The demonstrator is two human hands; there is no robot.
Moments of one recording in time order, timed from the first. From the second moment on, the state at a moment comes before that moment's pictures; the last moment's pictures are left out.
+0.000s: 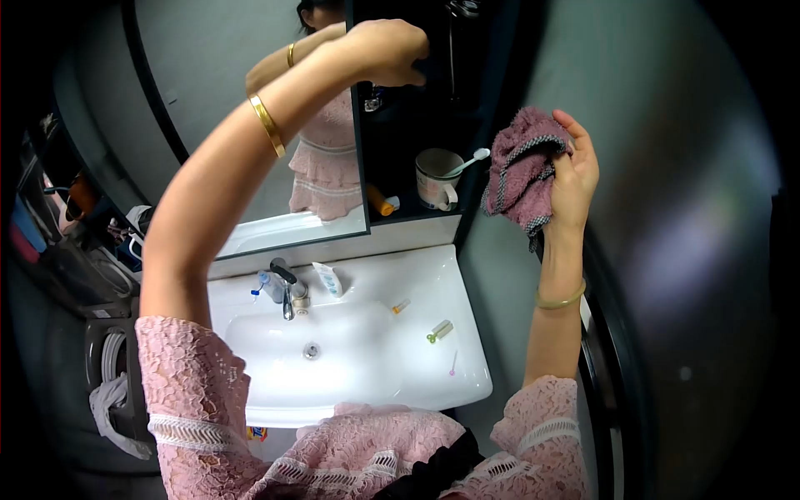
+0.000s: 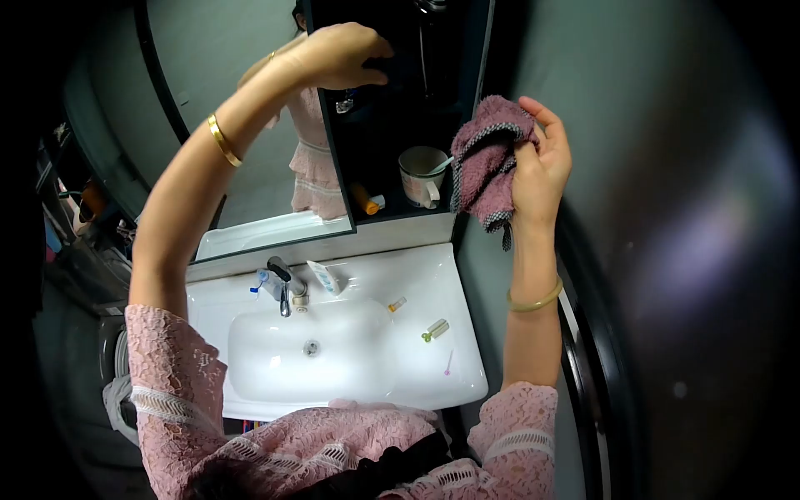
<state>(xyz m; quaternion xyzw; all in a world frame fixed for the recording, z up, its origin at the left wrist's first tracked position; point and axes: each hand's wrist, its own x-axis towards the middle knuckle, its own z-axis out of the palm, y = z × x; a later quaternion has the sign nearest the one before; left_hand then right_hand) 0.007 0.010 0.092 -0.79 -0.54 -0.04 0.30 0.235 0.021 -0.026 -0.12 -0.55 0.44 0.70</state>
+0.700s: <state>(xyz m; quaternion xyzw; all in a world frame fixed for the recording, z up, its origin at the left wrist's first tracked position) 0.005 0.047 0.057 -0.71 -0.67 0.11 0.20 0.195 0.027 -0.039 -0.06 -0.59 0.50 0.63</state>
